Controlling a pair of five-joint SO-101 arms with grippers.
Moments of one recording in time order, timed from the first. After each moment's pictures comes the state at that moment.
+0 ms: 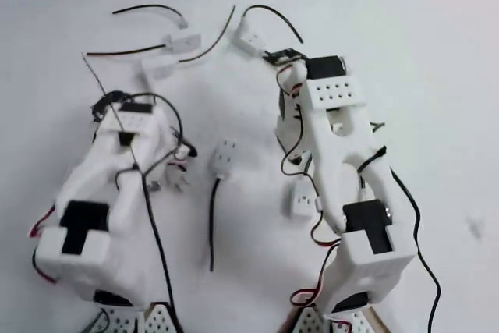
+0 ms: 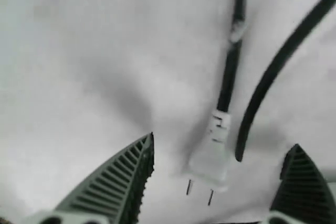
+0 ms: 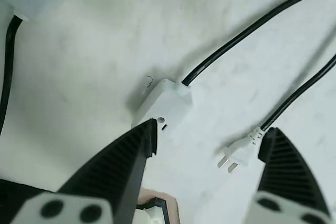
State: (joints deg) left arm -1.5 11.6 23.7 71.9 53.1; right arm -13.4 11.3 -5.9 97.7 16.2
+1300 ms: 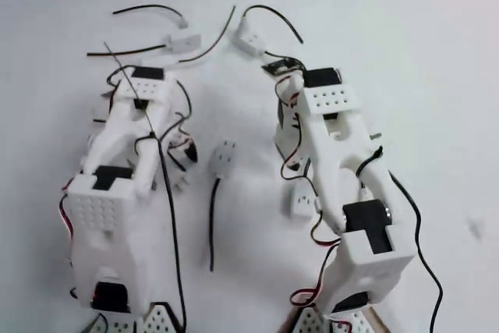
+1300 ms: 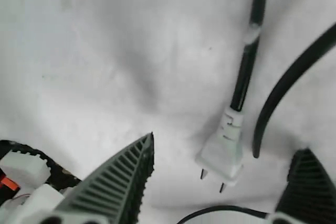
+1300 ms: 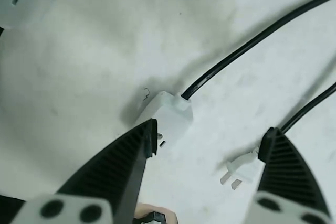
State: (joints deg) left arm 1.5 41.6 -10.6 99.1 47.5; right arm -13.3 11.2 1.9 90.1 16.2
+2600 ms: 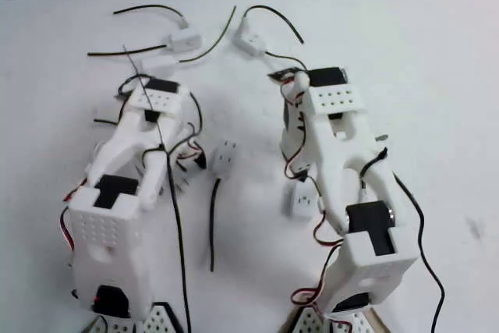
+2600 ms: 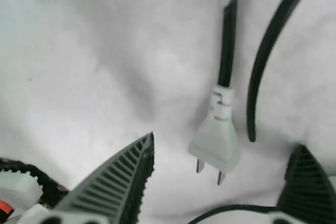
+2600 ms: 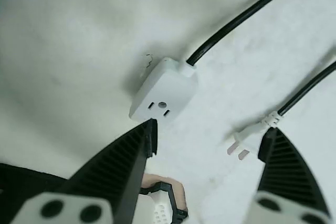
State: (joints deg) left arm 6.5 37.1 -0.4 89.9 48.5; right arm -11.3 10.6 1.9 97.0 16.2
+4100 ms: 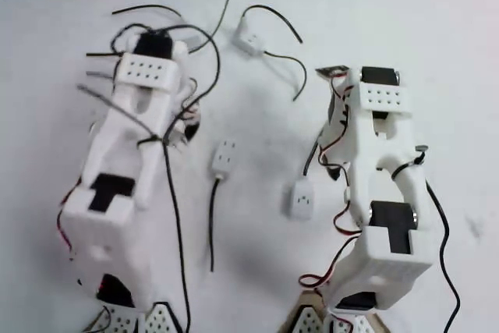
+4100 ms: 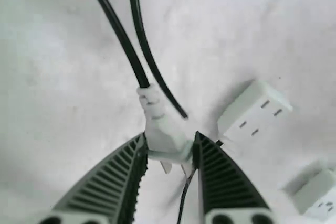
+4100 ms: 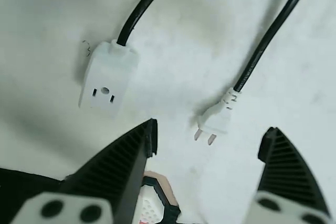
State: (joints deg) left arm 4.4 21.8 -19.6 101.6 27.9; right arm 1.4 10.6 1.9 97.0 21.6
